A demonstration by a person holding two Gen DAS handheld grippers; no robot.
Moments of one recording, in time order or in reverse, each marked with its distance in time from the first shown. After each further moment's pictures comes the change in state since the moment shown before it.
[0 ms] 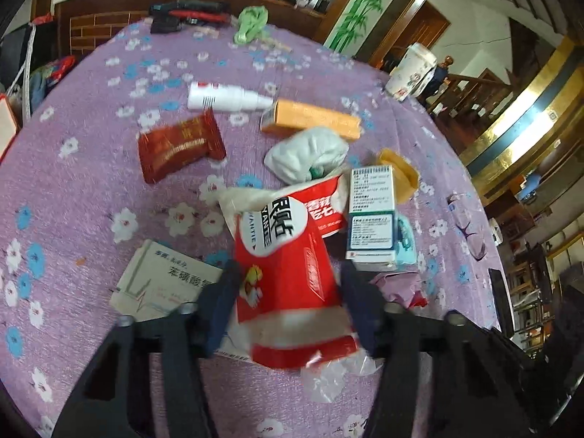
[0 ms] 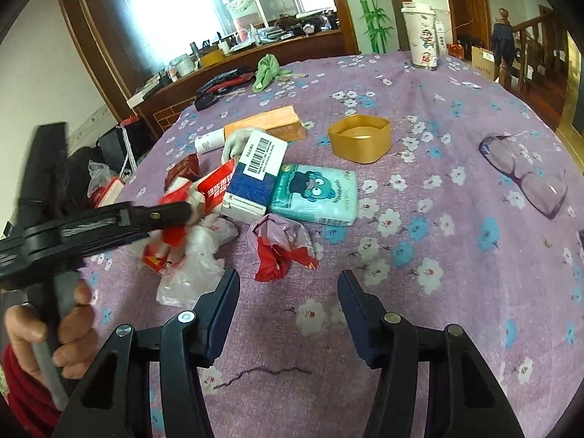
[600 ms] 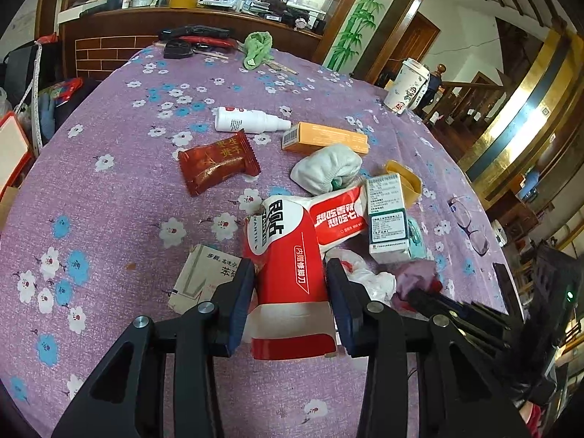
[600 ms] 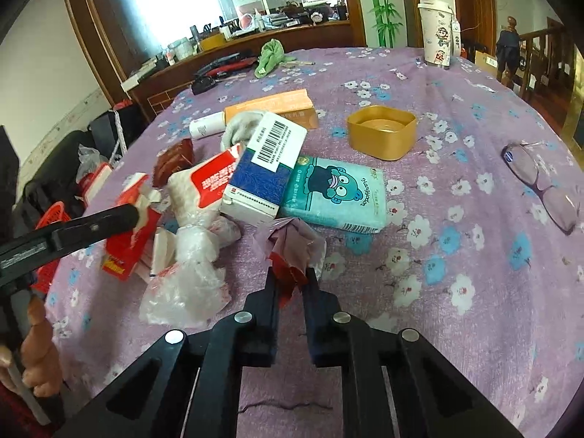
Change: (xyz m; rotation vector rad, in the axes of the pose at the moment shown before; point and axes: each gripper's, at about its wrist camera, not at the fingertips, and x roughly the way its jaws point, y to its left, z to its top) left arm -0.027 0.023 -0.010 0.041 -0.076 0.020; right arm 0.030 0.017 0.004 -0.036 0.021 -0.035
